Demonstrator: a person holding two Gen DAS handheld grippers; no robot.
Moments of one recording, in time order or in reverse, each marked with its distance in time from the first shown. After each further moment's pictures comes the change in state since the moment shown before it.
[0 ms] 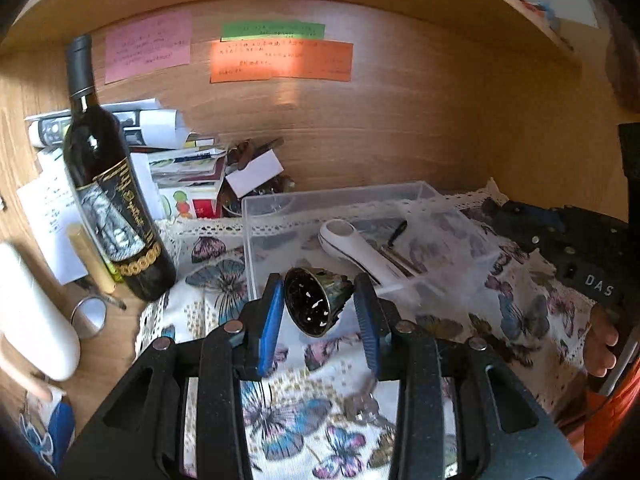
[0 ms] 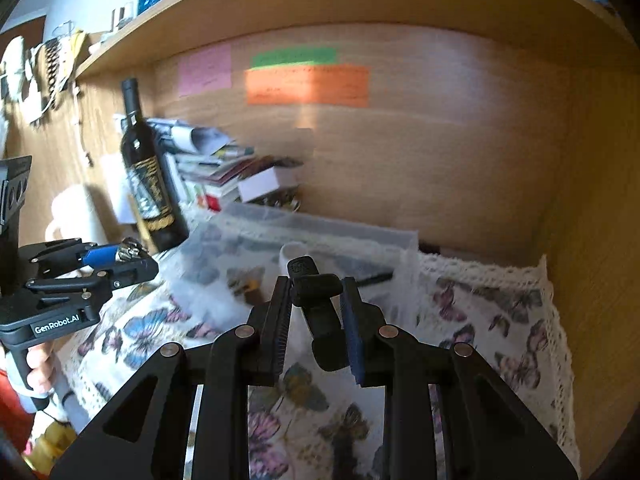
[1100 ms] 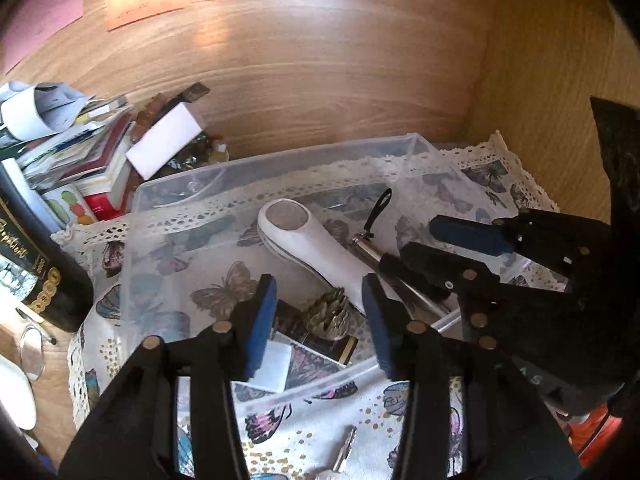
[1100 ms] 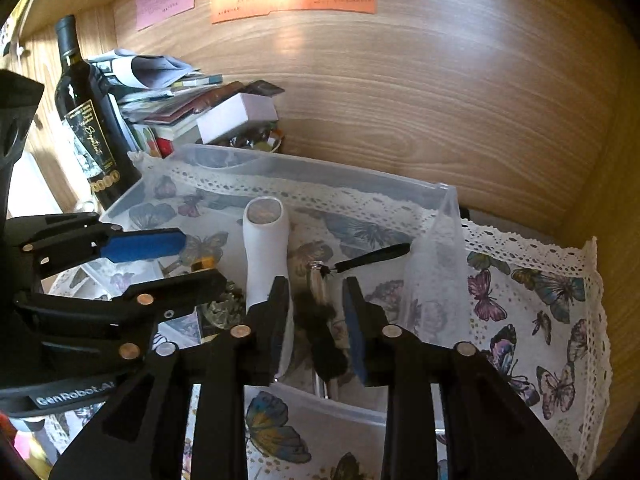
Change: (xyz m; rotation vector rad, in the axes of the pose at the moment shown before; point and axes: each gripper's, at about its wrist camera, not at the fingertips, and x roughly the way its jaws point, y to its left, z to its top) left arm 0.103 -0.035 0.026 0.051 0.215 -0.086; right arm 0.099 -0.015 -0.009 -0.001 0.212 -0.002
